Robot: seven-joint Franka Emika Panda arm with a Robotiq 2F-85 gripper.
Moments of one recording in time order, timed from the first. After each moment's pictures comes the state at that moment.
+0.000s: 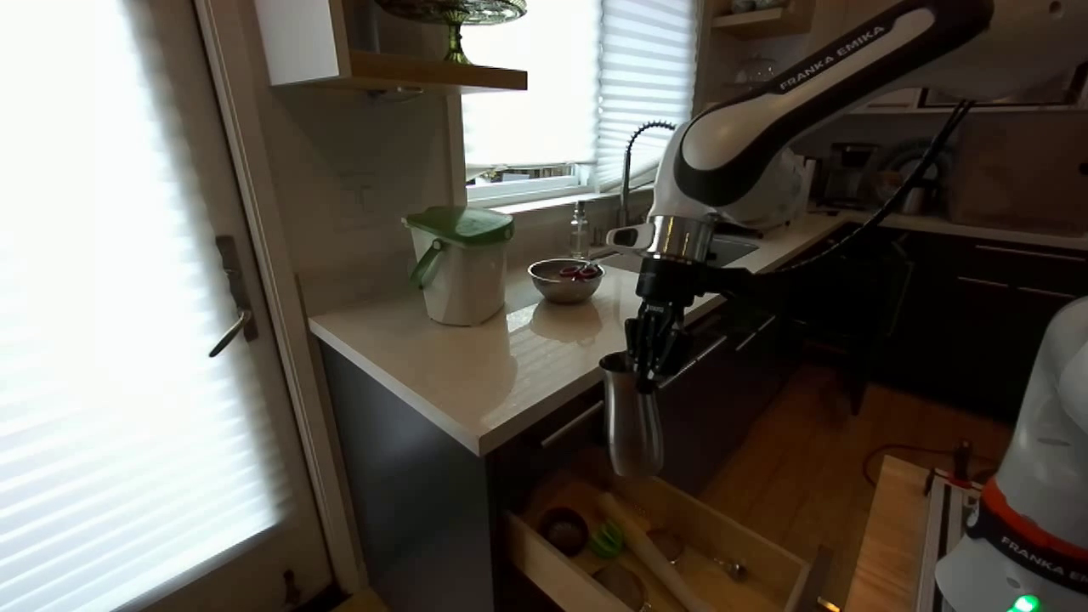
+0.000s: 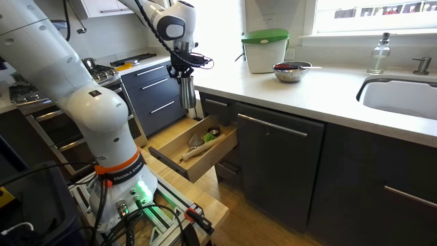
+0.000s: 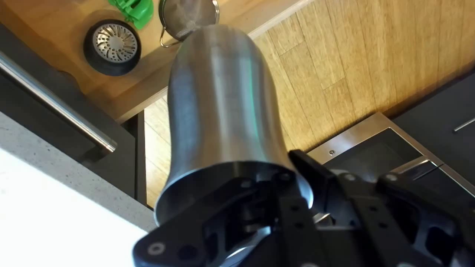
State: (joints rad) arm 0.02 -0.27 0.23 -2.47 0.58 2.17 -1.14
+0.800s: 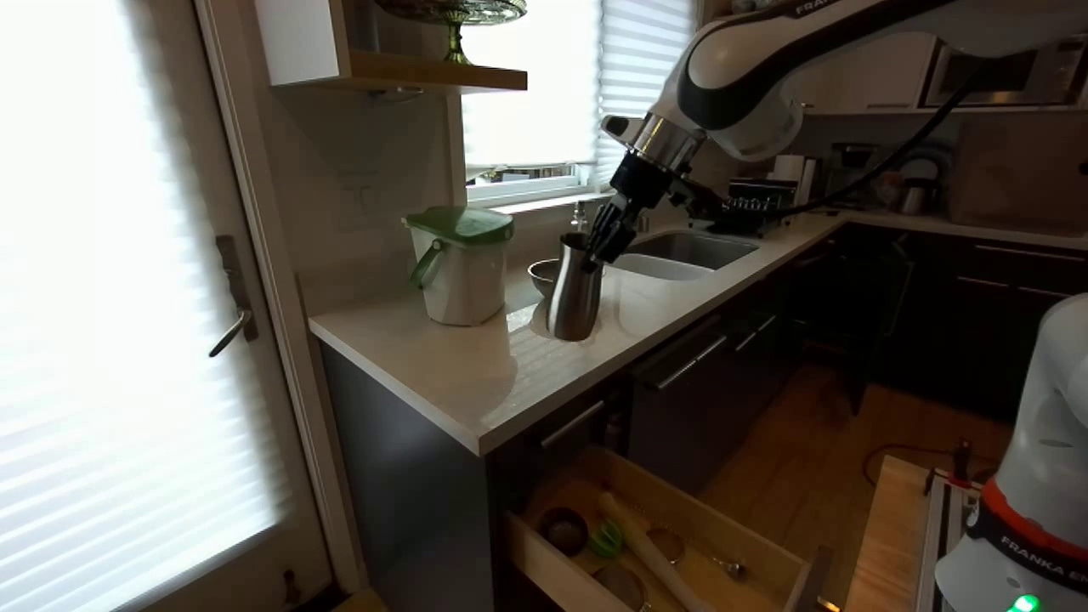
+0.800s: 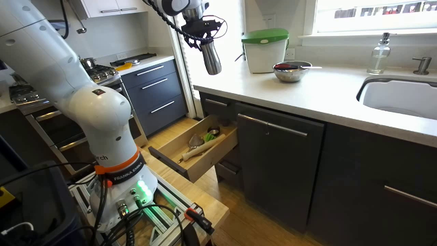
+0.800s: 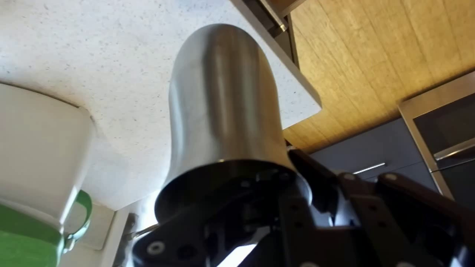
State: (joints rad) arm 0.10 -0.28 0.07 -2.29 0.44 2.42 -0.97
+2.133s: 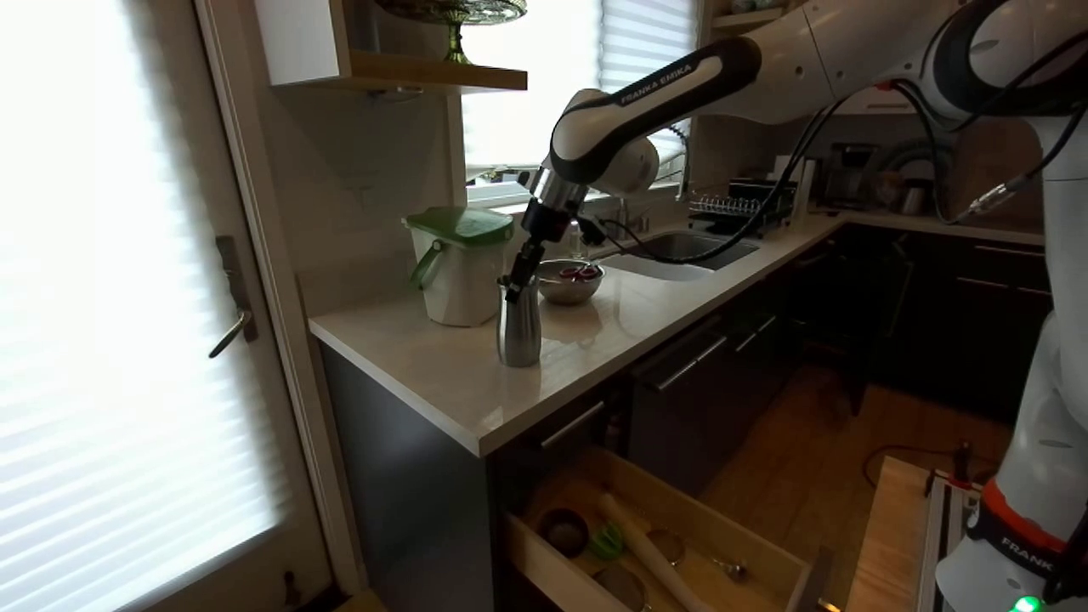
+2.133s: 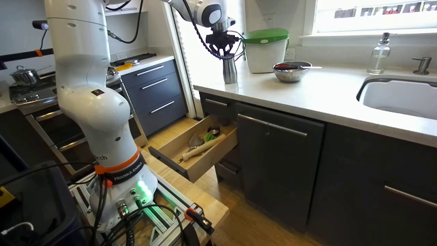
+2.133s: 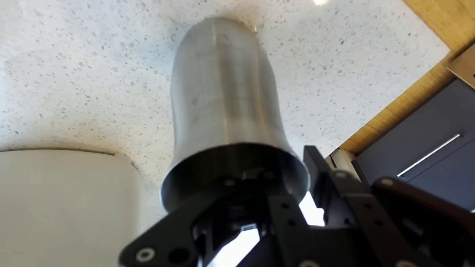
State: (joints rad) arm 0.07 0.28 0.09 -1.76 0.30 2.36 -0.59
